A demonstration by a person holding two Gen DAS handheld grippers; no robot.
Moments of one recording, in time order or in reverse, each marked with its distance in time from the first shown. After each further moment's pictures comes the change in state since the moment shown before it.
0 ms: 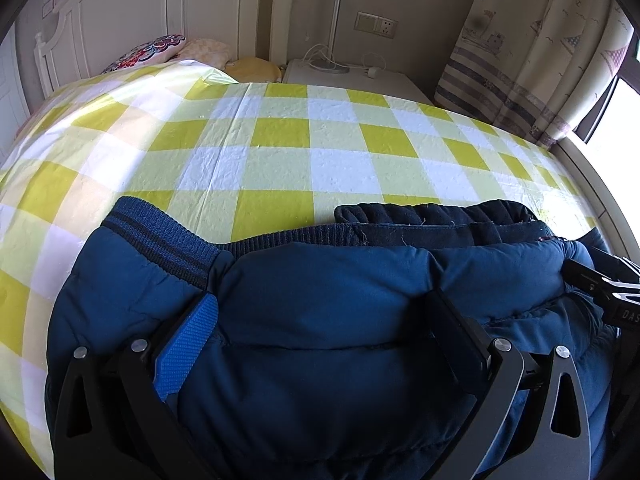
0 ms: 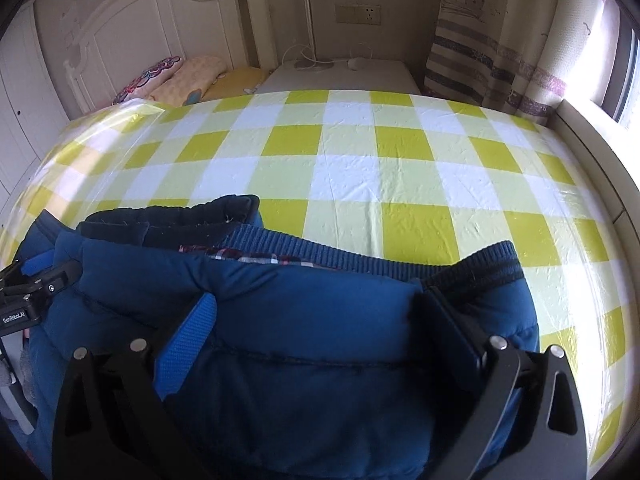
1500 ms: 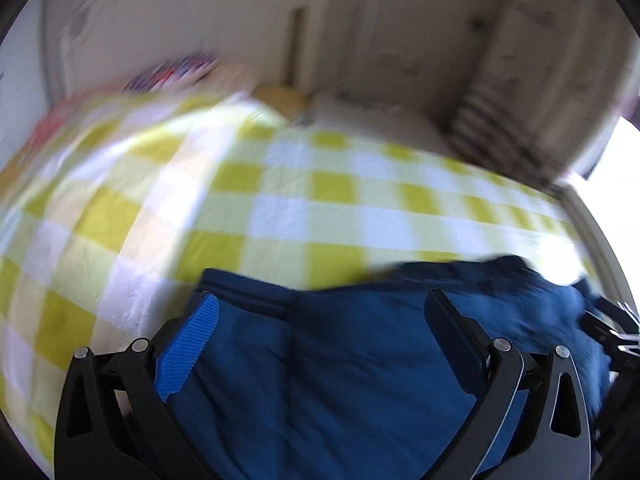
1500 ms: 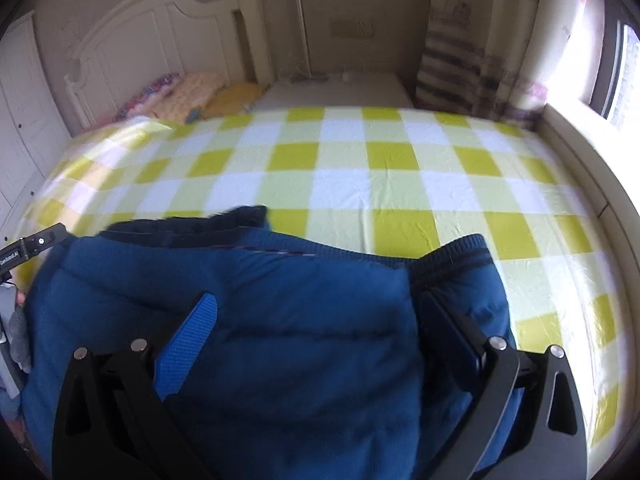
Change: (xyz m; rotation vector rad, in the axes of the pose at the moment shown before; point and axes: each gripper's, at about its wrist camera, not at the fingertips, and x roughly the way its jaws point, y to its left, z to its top) left arm -0.062 0.032 0.020 -0.027 -0.109 -0.010; right arm -0.058 0.020 -0.020 -0.024 -0.093 0.038
